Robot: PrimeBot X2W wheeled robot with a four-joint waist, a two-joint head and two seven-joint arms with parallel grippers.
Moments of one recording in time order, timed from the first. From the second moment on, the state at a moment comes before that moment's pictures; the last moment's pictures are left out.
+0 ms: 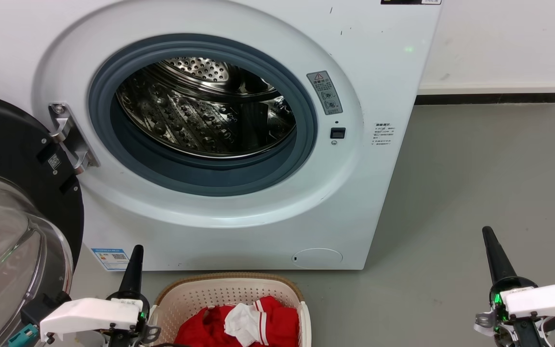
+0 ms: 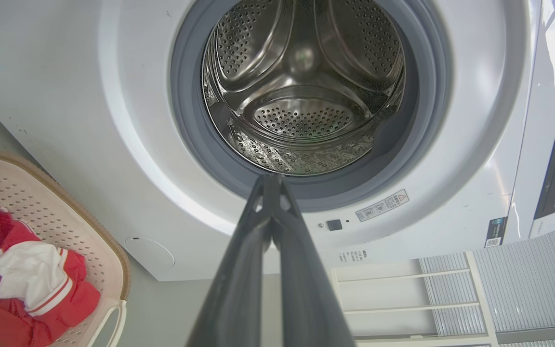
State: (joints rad) left arm -0.04 0.05 0.09 0.20 -1.25 -0.09 0.03; right arm -0.05 -0.05 -0.10 0.20 1.25 0.13 0.02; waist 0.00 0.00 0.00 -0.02
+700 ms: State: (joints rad) left arm -0.07 0.05 0.10 0.23 -1.44 -0.11 0.08; right arm -0.08 -0.05 -0.10 0.22 1.44 0.13 0.07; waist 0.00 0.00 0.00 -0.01
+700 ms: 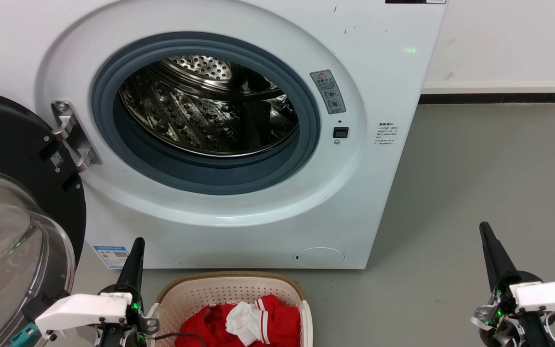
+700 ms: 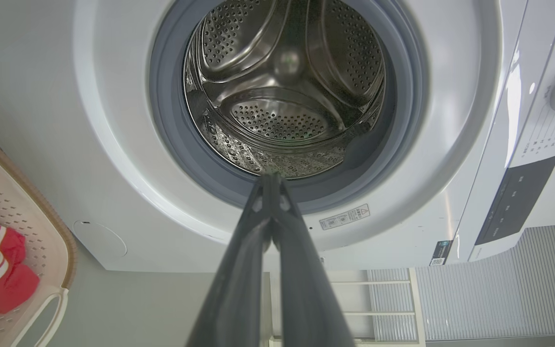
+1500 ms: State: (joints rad) left arm -0.11 0.05 0.11 0.25 -1.61 -0.13 0.11; right arm -0.10 -0.05 -0.11 0.24 1.62 0.13 0.11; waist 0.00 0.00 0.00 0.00
